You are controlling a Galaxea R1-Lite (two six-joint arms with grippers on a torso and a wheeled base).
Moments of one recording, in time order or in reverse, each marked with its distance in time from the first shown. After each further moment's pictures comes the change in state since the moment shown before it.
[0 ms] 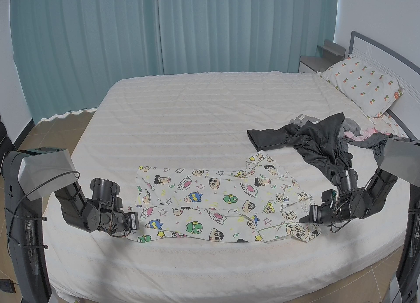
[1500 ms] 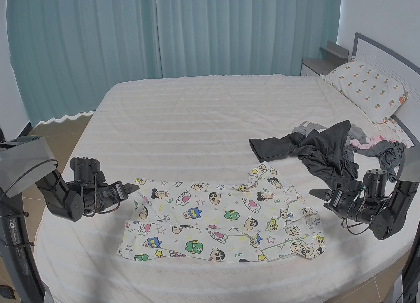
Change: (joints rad) left arm 0.068 -0.126 -0.017 -0.165 -0.054 -0.181; right arm -0.053 -0.142 0.384 -0.671 -0.003 0.363
